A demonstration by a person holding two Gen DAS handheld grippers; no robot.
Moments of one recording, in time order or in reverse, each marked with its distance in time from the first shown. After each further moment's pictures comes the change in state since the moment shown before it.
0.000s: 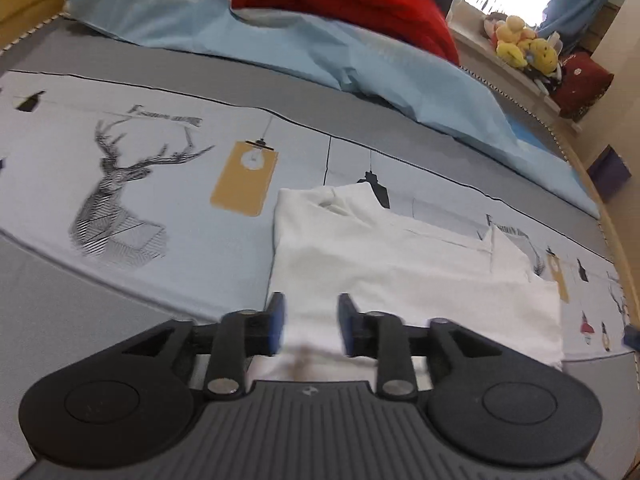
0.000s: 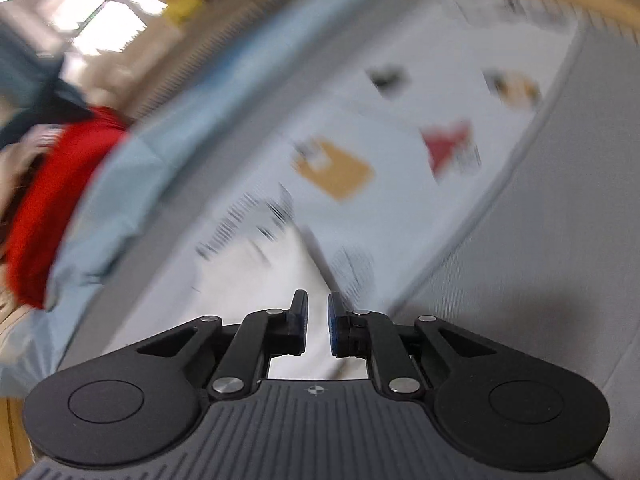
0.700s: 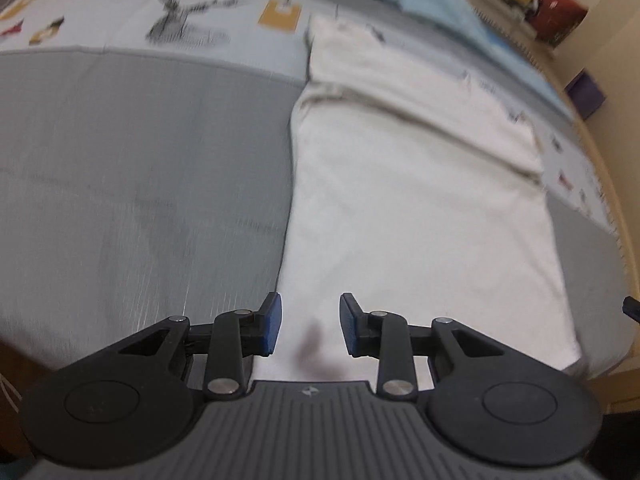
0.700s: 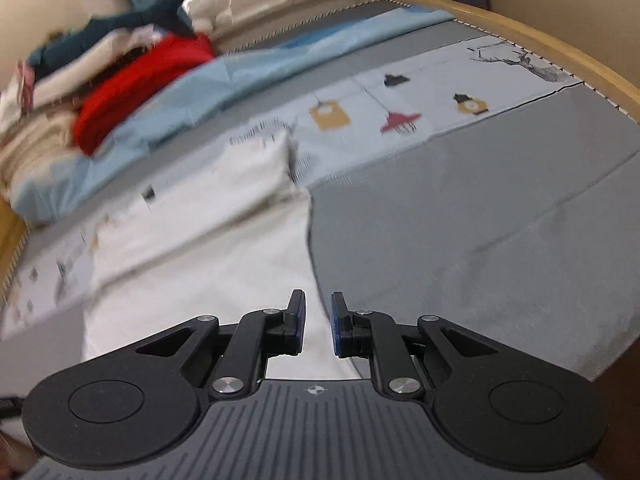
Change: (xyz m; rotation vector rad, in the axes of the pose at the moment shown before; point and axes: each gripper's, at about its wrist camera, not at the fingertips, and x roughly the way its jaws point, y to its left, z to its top) left arm -0.091 0.066 -0.217 0.045 0.207 -0.053; right arm -0.155 -0.129 -0.124 -0.381 0.115 0.054
